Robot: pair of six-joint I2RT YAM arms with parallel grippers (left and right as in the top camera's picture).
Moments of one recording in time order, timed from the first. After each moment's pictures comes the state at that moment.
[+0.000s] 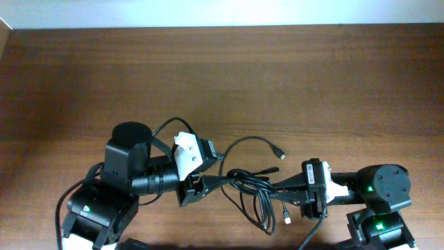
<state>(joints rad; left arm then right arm) -0.37 0.89 1.05 -0.77 0.86 0.32 0.28 0.67 0.53 0.29 -1.33 0.08</state>
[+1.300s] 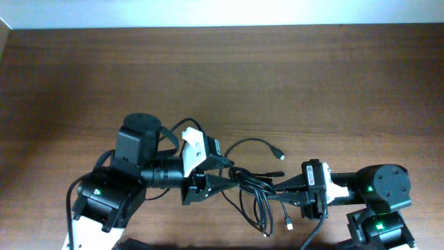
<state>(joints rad) -0.37 0.97 1.05 -0.78 1.04 0.33 0.28 0.67 0.53 0.29 -1.35 0.08</state>
